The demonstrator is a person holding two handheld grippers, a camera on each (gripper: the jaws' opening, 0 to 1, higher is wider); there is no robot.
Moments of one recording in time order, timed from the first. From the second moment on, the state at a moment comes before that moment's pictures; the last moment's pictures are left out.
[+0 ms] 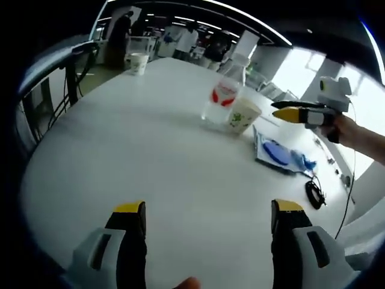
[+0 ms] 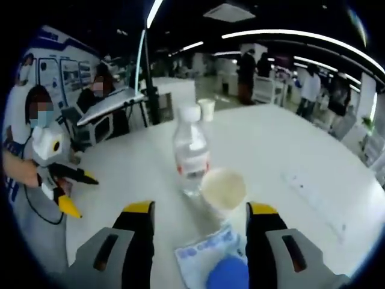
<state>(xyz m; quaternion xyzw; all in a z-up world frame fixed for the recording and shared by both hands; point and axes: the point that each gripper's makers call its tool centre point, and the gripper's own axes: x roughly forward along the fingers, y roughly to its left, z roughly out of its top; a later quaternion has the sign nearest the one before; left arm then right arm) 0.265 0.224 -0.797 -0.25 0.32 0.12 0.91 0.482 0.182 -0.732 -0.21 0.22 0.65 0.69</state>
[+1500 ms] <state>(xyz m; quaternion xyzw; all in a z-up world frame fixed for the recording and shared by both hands) 0.232 0.238 -0.804 -0.29 0.30 0.15 0.90 0.489 0.214 -0.785 -0.34 0.25 0.68 0.60</state>
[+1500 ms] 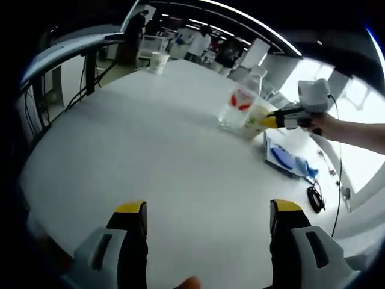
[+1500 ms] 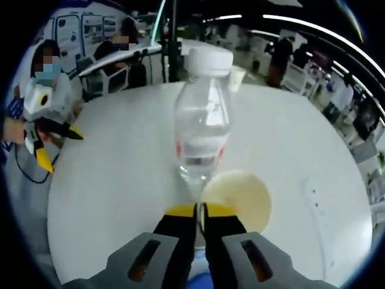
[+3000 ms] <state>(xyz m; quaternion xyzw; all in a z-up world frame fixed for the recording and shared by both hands) 0.237 0.233 -0.800 -0.32 0.28 0.15 0.89 0.437 0.197 -0.783 -0.41 0.24 0.71 0.52</state>
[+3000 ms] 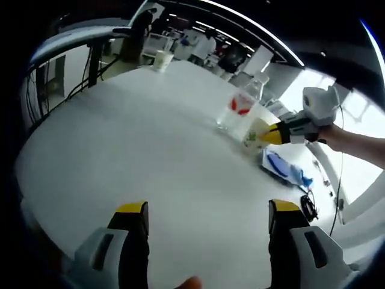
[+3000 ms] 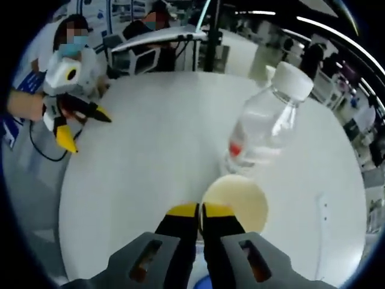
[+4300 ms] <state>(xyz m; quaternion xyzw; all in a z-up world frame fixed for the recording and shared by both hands) 0.237 0.238 -0.794 -0.33 0.27 0.15 0.89 0.444 0.194 -0.771 -0.41 0.22 0.70 0.54</state>
